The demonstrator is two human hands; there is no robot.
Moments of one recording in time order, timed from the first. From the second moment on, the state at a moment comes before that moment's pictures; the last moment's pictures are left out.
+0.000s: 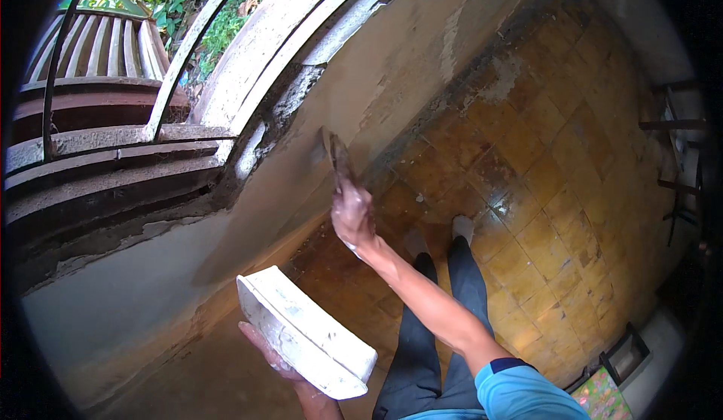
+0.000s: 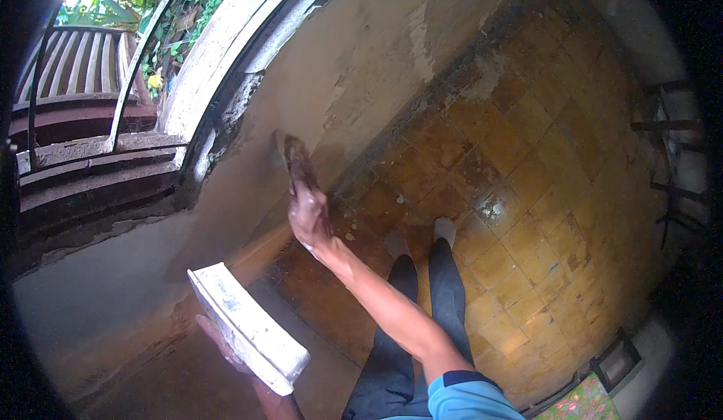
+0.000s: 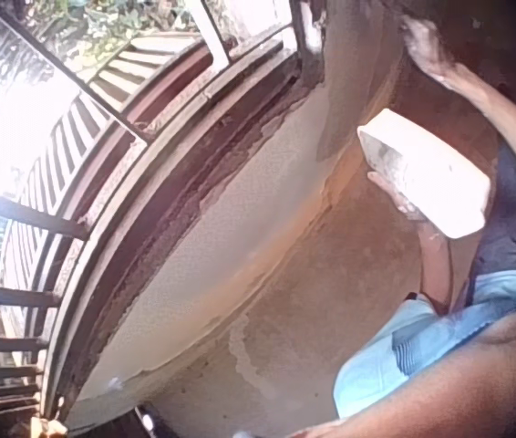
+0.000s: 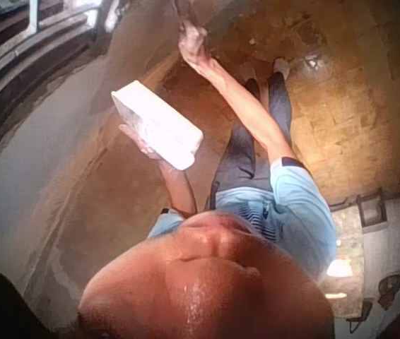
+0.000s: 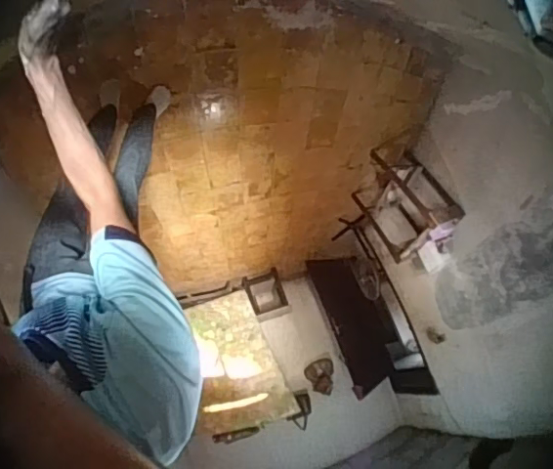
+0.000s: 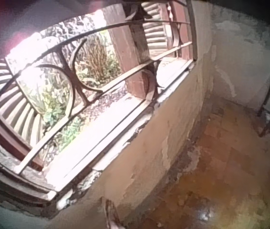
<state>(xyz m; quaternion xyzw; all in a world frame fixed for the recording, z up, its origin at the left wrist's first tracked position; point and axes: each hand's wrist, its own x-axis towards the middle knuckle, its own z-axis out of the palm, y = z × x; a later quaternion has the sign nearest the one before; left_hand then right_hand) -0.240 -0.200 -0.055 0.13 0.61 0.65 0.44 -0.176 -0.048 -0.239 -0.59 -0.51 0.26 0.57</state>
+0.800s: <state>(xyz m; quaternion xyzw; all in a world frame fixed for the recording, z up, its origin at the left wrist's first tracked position) -0.263 -0.198 -0.021 0.07 0.58 0.67 0.46 -0.129 0.000 -0.171 -0.62 -0.45 0.17 0.62</state>
